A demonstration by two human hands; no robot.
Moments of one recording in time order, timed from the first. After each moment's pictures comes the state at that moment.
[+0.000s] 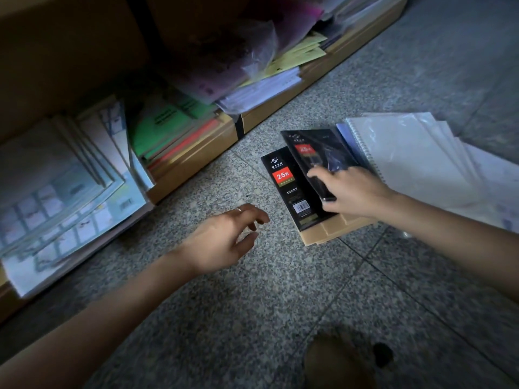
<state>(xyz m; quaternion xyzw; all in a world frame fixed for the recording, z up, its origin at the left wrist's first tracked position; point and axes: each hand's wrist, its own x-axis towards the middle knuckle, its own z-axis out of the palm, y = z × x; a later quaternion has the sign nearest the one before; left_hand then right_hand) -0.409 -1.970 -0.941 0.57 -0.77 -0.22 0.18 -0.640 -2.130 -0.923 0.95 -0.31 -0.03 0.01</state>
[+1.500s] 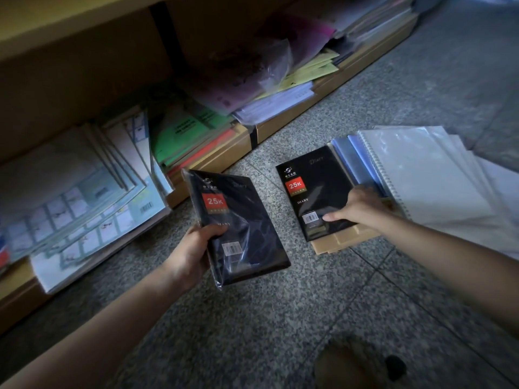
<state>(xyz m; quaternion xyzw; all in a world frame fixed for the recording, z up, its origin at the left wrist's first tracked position) -0.401 -1.943 -0.919 0.62 -0.12 -0.57 0.53 -0.632 -2.145 -0.973 0.72 -0.65 -0.13 -0.20</state>
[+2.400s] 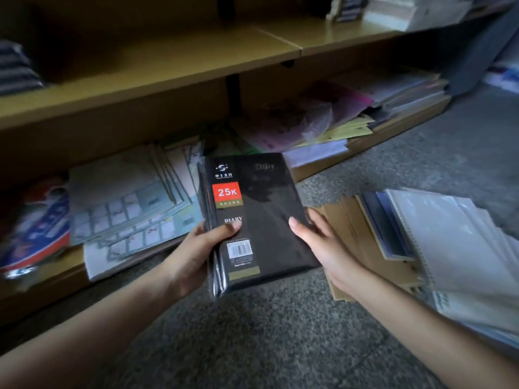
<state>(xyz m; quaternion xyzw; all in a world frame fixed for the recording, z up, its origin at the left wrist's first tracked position) -0.386 -1.911 -0.850 0.56 -0.16 -0.53 0.62 -0.548 -2.038 -0.886 0.61 -0.38 0.21 -0.66</state>
